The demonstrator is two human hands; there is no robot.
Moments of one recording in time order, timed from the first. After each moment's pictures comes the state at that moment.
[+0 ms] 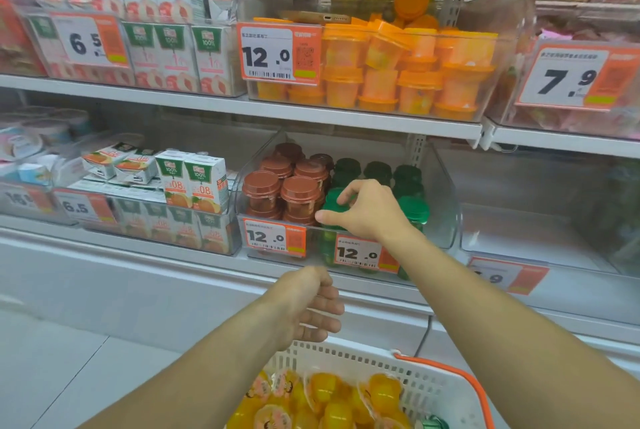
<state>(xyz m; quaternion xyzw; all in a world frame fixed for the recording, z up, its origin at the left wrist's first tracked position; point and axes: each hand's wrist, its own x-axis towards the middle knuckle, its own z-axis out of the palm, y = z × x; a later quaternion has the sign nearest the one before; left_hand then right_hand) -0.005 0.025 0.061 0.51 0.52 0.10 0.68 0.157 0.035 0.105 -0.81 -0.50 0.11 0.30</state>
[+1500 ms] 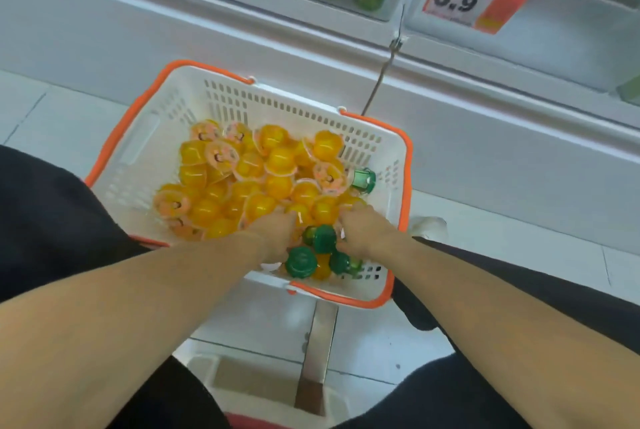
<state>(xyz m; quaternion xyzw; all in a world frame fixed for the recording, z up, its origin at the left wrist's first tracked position) -0.019 -0.161 -0.187 0.85 0.38 -0.26 0.26 0.152 -0.242 -0.185 -0.75 -0.58 0.27 -0.18</state>
